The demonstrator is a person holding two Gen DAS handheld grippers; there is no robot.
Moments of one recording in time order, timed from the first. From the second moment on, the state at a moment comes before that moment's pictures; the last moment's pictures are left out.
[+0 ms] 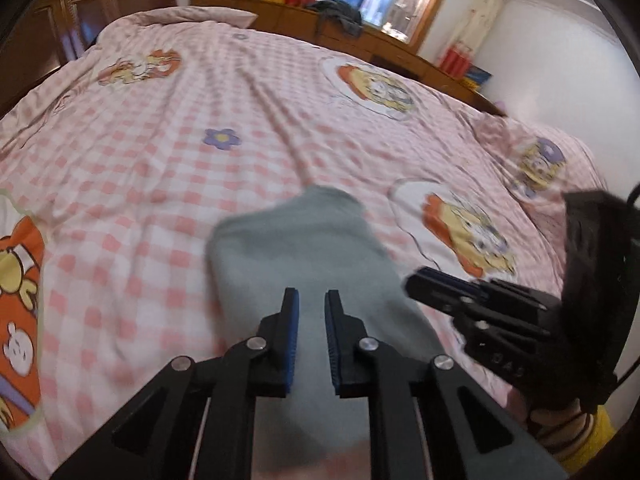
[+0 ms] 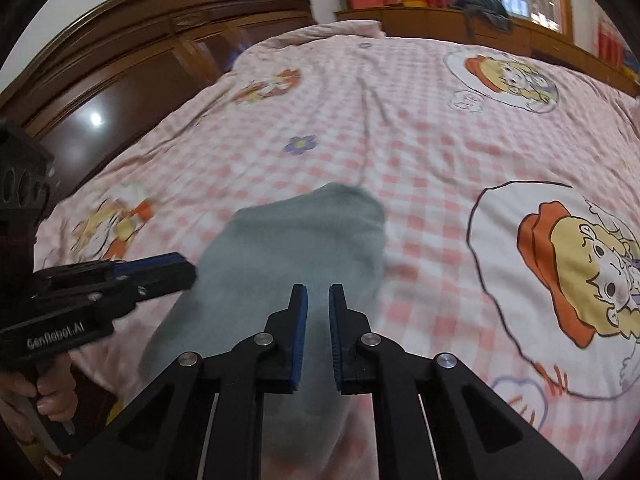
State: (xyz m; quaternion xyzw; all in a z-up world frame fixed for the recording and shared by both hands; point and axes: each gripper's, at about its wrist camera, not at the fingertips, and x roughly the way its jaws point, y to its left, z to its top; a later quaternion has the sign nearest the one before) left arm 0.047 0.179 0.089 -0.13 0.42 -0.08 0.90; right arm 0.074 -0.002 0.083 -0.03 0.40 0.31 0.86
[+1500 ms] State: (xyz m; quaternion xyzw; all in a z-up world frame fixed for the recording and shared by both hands) left arm -0.040 0.139 0.032 -0.11 0.49 0.10 0.86; right arm -0.007 -0.035 0.026 -0.05 0.48 0.24 0.84
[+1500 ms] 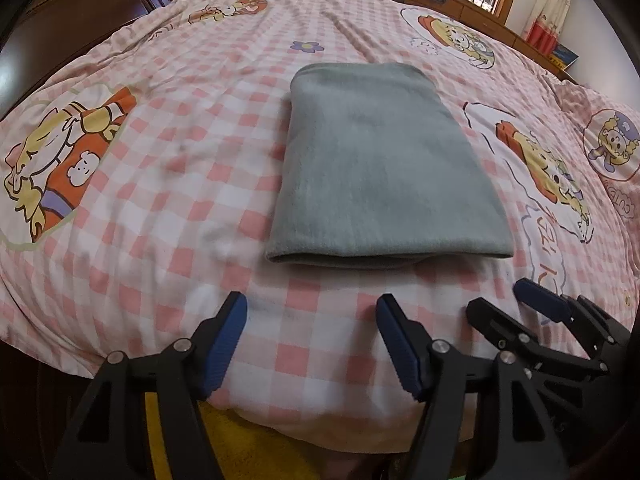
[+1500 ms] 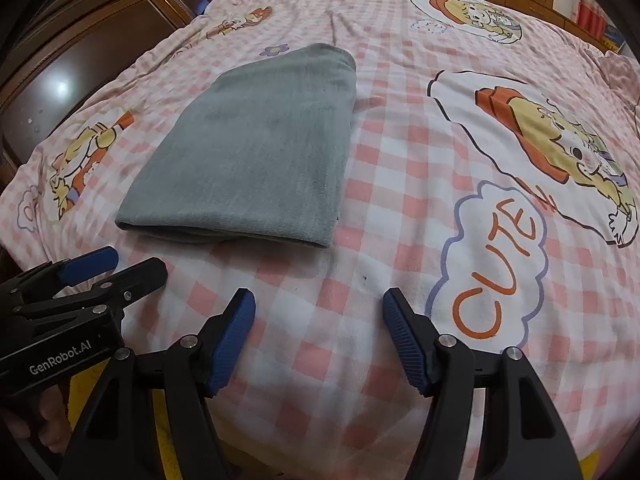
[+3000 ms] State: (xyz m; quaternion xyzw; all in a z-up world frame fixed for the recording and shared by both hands) left arm -0.038 0.140 0.032 -0.10 0.50 0.10 0.85; right arm -0.005 -0.037 0.024 -0.03 0.48 0.24 0.84
